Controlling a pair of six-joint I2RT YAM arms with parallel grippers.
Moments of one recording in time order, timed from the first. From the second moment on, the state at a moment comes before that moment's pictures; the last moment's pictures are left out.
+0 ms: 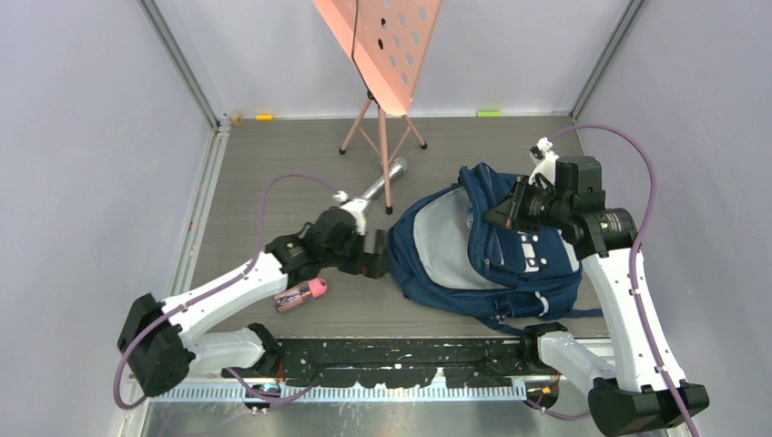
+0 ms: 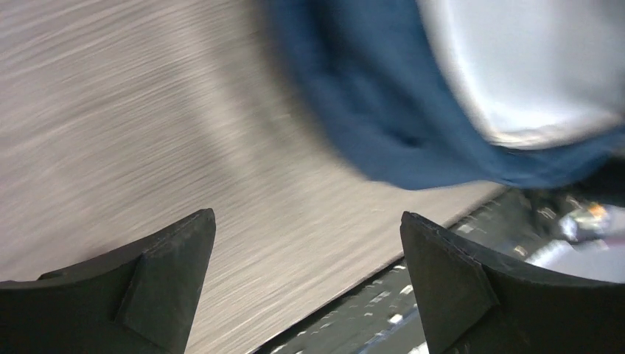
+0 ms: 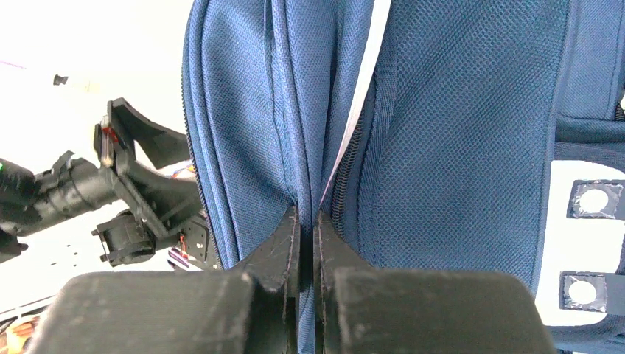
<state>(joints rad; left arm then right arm) -0.86 1.18 0.85 -0.37 0.06 -0.52 0.13 0.97 1.19 -0.93 -0.44 0.42</state>
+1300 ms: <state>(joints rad) -0.60 0.76 0.53 -1.04 -0.46 -1.55 0.13 0.95 1.14 -0.87 -0.48 0.42</state>
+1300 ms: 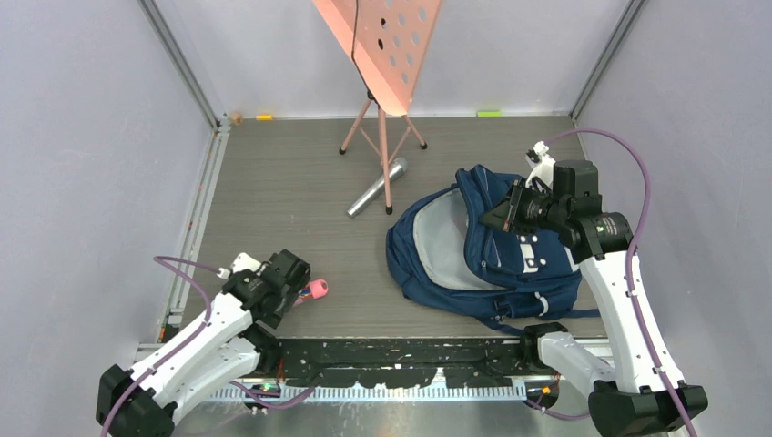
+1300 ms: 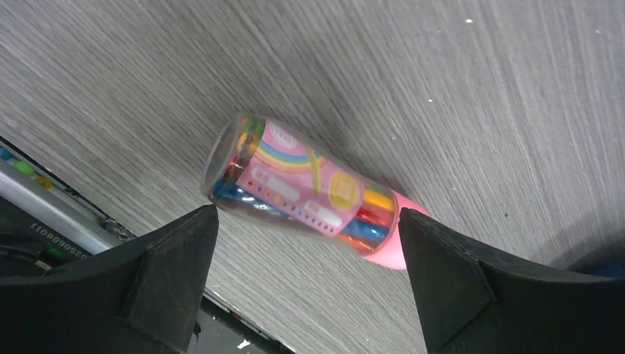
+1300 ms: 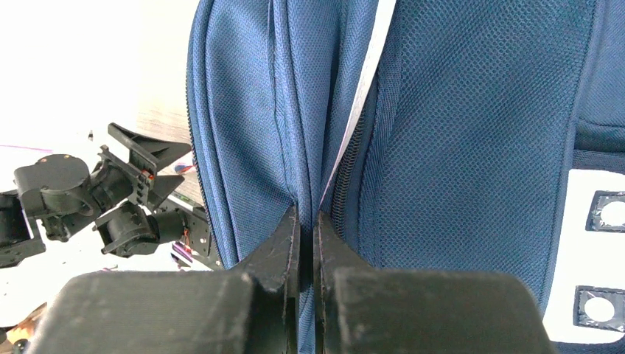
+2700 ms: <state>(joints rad) -0.87 1.13 0.84 -0.35 -0.14 -0.86 0.13 0.94 1.14 -0.89 -0.47 0.42</state>
